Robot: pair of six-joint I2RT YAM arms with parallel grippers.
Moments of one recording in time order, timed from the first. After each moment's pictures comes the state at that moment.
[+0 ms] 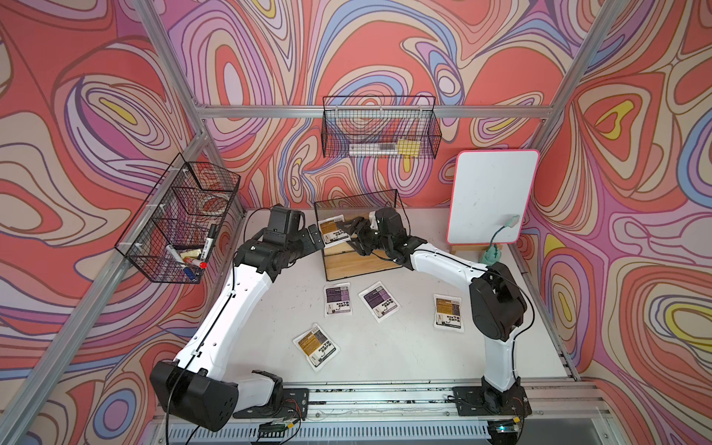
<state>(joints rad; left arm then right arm) -0.28 1.30 1.38 -0.85 -0.13 -0.63 0.64 1.99 1.56 0.05 -0.33 1.35</state>
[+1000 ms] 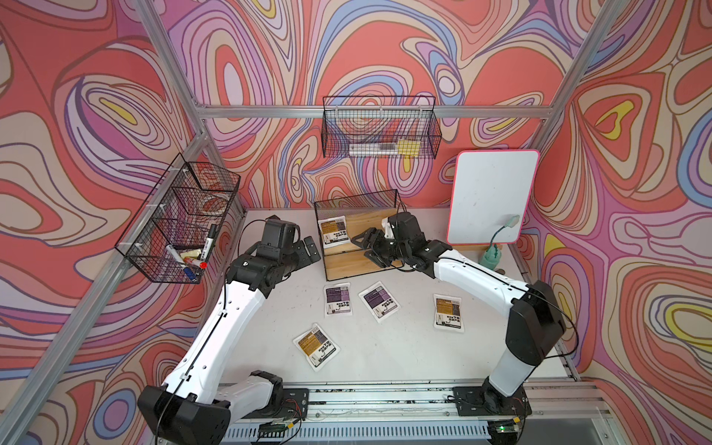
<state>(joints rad) -0.28 1.16 1.24 -0.88 -0.13 -0.62 0.64 1.69 1.39 -0.23 -0.31 1.12</state>
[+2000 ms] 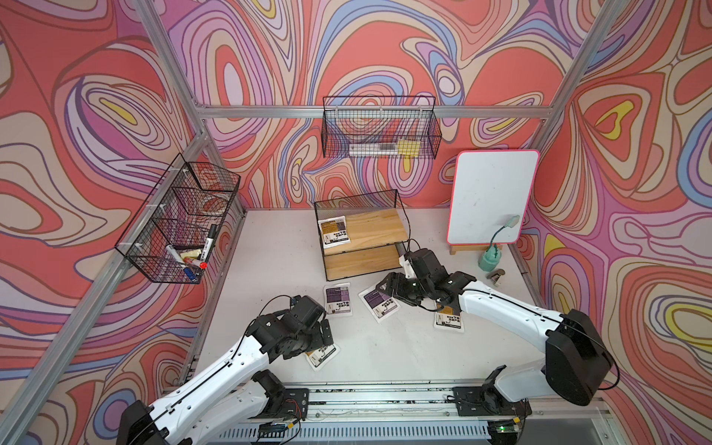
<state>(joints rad) -0.71 0.85 0.63 -1.00 -0.05 -0.98 0.64 1.44 0.96 -0.35 -0.31 0.86</state>
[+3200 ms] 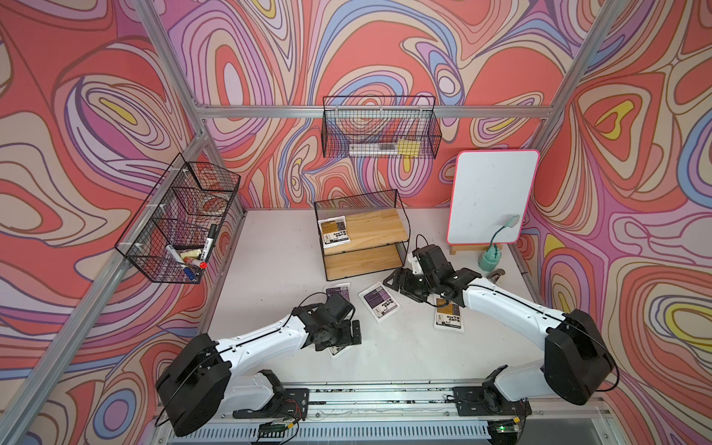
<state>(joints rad) -0.80 1.29 0.66 -0.55 0.11 -0.89 0.56 1.44 0.96 -0.37 -0.31 0.86</state>
